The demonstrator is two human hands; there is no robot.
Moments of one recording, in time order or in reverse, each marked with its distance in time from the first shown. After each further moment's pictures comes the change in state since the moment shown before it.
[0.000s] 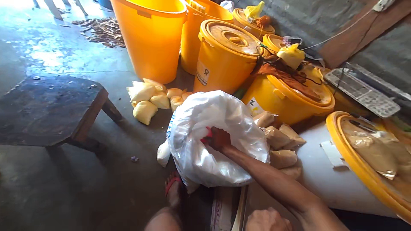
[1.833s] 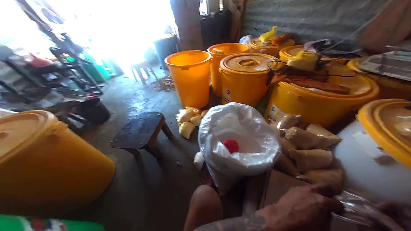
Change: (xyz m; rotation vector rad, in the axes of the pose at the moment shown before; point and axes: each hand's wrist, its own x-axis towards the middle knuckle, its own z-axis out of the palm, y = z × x) left_hand 0.072 0.033 0.055 0.072 0.573 0.545; right_hand -0.351 0.266 0.001 1.056 0.624 -0.160
